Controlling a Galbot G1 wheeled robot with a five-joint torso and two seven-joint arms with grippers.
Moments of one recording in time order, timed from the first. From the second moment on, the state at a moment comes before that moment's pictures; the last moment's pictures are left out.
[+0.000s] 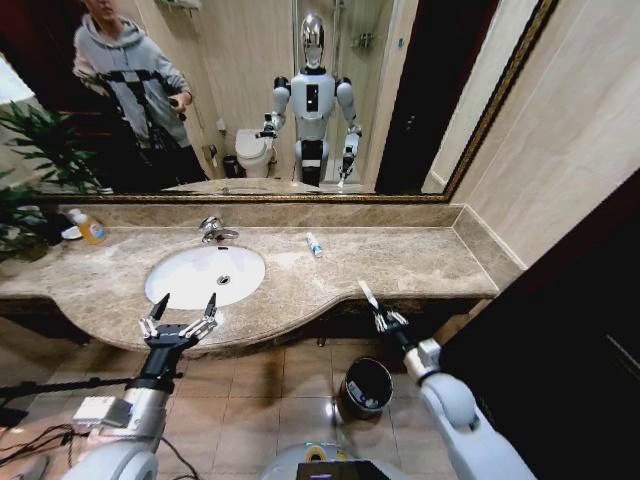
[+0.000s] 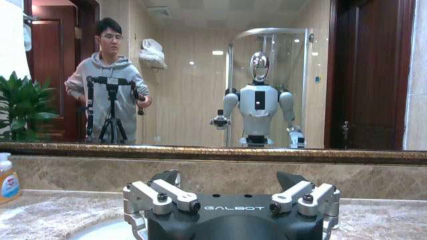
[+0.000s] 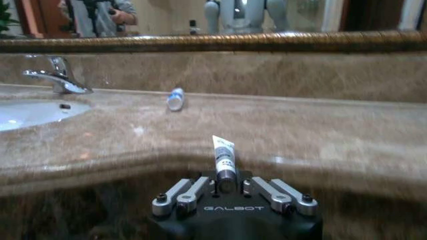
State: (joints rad) left arm 1.84 -1.36 -0.82 -2.47 -0.37 0.04 0.05; right arm -1.55 1.22 0.49 1.96 0.28 -0.03 -0.06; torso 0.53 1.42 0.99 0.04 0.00
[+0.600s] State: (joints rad) left arm 1.84 -1.36 -0.82 -2.47 -0.37 0.04 0.05; right arm -1.61 1.34 0.44 1.60 0.29 0.01 -0.08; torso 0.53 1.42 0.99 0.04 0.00
